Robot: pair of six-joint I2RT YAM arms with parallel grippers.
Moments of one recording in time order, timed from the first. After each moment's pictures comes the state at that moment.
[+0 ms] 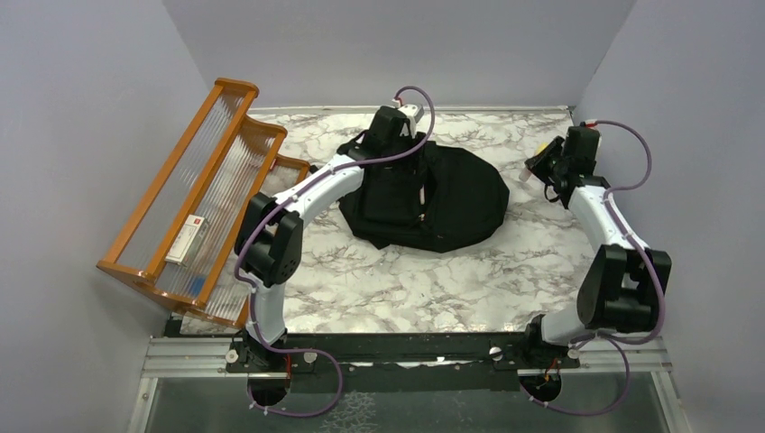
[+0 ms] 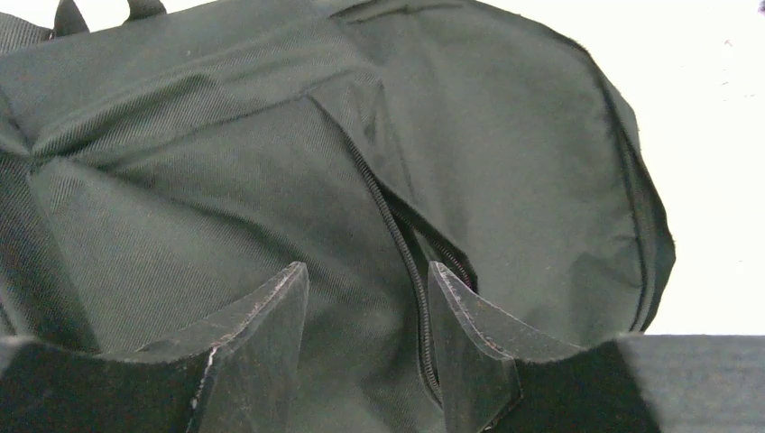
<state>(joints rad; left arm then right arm) -0.61 1.94 1.66 -0.27 0.16 -0.29 -0.14 1.51 1.07 -0.17 0.00 0.55</state>
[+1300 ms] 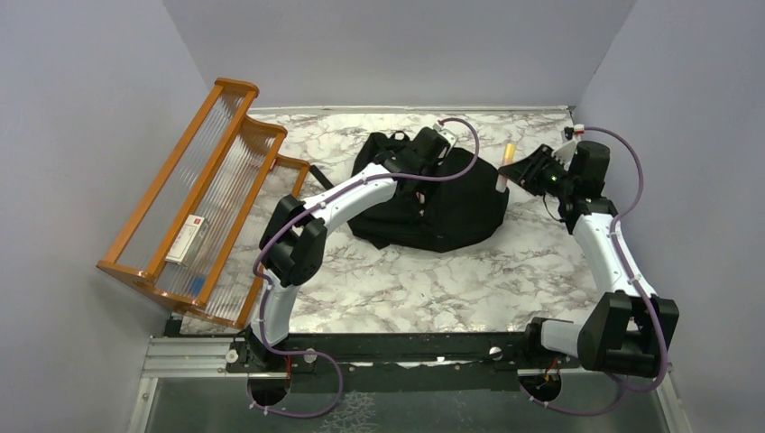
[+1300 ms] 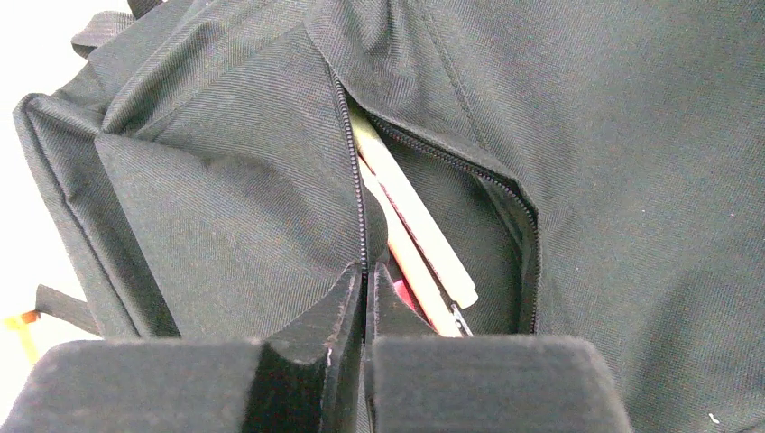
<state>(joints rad) -0.78 2.05 1.79 -0.54 -0.26 0.00 -0.14 1.23 0.90 -0.12 -0.55 0.56</state>
